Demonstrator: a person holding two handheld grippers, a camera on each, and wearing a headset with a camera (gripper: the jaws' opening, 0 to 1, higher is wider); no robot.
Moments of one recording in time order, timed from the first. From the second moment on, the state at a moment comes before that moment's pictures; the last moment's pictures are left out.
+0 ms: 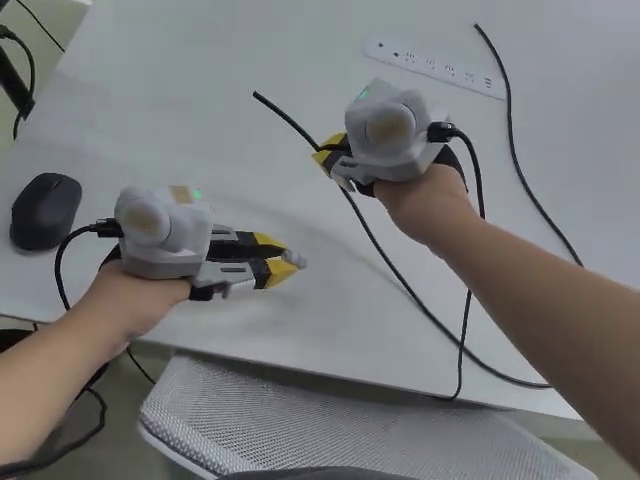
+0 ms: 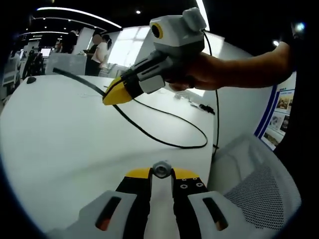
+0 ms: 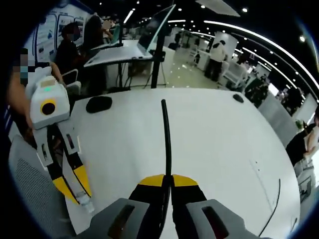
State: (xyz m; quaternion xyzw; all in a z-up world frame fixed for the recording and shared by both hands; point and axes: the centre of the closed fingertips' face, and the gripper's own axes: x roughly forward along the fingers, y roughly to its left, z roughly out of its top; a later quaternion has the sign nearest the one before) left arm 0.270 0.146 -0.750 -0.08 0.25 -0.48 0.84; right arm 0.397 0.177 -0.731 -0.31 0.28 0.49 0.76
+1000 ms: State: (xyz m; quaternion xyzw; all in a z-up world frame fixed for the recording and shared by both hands) left arm 0.278 0.168 -0.802 -0.09 0.28 -0.43 0.86; right arm 0.353 0.213 -0.807 -0.34 0.33 0.57 0.67
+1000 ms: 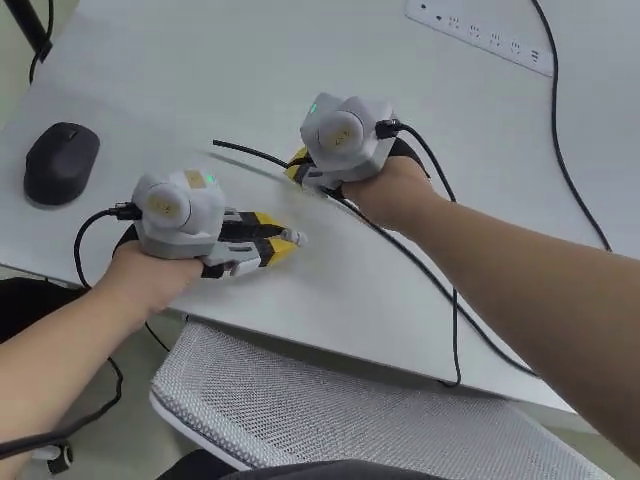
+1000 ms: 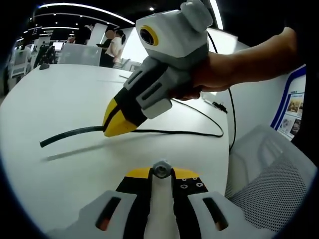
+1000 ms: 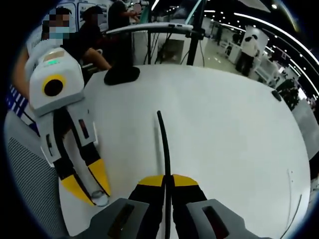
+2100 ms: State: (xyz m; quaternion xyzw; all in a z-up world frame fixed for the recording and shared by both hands) left arm 0.279 0.172 -0.808 -0.05 0.28 -0.43 0.86; right arm 0.353 0.210 -0.820 -0.35 0.35 0.56 0.67
